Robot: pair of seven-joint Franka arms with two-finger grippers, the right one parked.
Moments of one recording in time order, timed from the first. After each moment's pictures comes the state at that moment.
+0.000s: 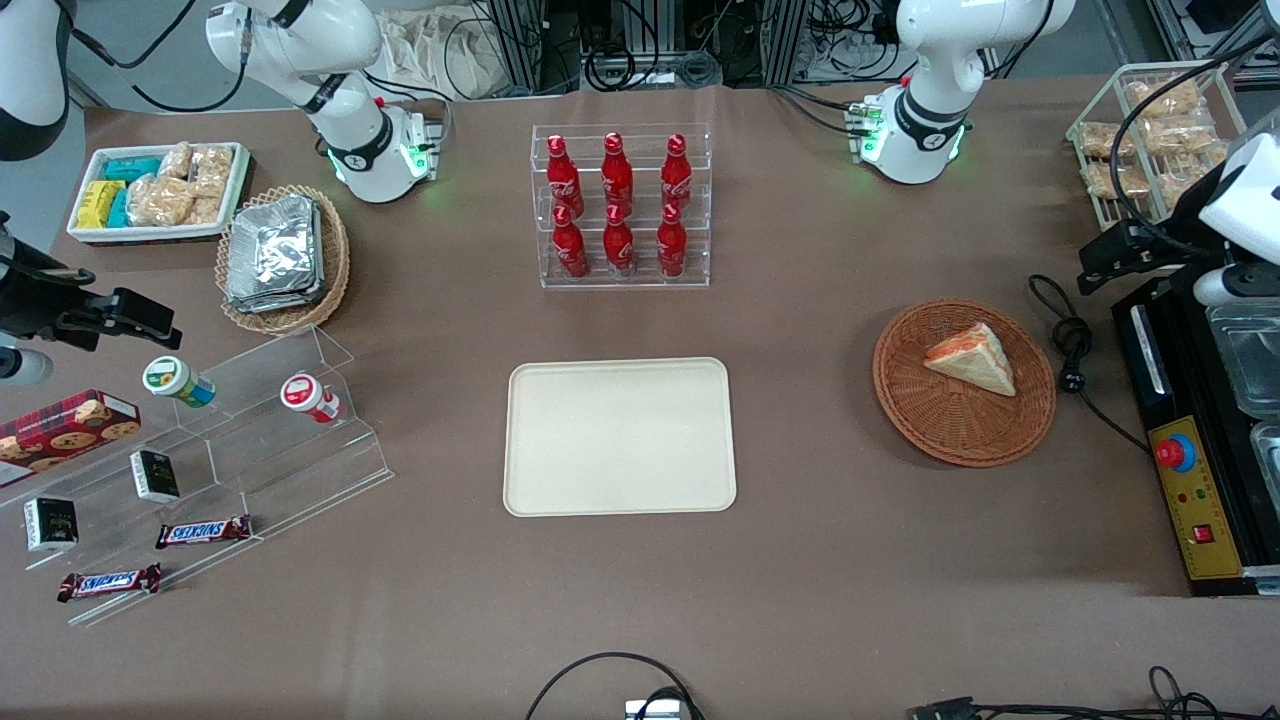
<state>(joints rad) 0.12 -0.04 -0.15 -1.61 -0.02 1.57 -0.04</state>
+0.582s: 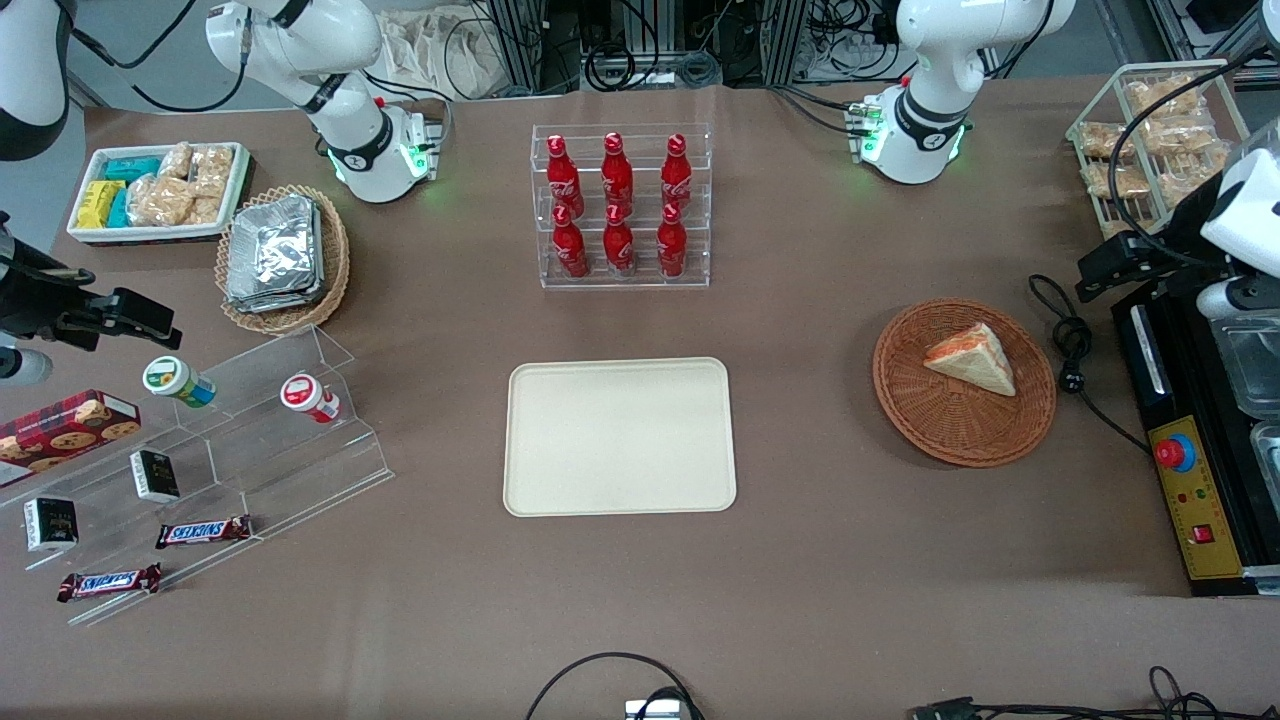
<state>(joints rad) 0.12 -0.02 -0.15 -1.61 -0.02 1.57 -0.11</state>
